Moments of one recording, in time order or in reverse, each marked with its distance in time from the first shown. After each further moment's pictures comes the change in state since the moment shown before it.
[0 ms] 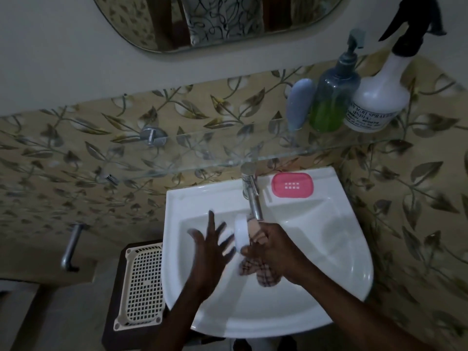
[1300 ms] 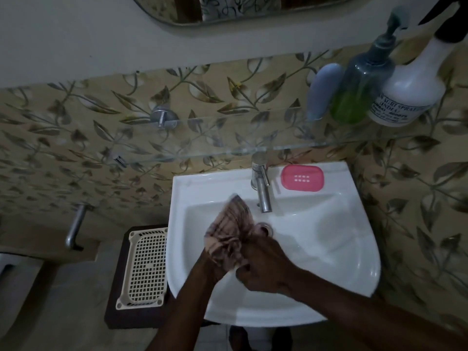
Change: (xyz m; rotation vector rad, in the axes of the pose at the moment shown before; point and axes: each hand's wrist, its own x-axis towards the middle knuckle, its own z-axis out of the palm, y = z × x) left_hand -0.013 0.005 0.019 -0.194 0.508 -0.364; right_hand -0.001 0.022 0.032 -0.921 -0.157 -0.631
